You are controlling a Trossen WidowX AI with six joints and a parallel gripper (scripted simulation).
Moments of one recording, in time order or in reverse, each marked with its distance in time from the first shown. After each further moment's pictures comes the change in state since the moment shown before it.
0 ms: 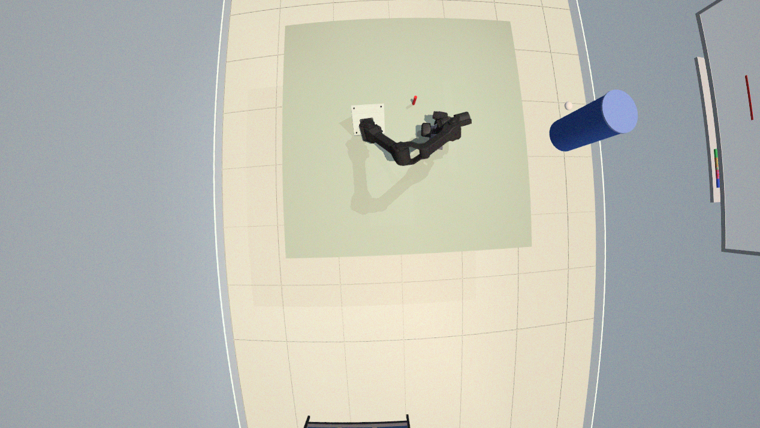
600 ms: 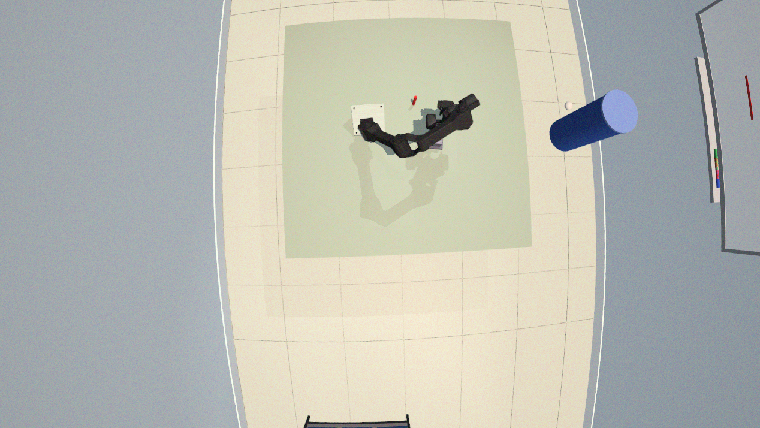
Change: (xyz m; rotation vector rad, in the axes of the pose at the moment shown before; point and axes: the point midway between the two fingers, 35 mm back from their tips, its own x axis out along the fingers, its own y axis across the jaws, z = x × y) arm -0.118 -0.002 0.004 -0.073 0.001 -0.034
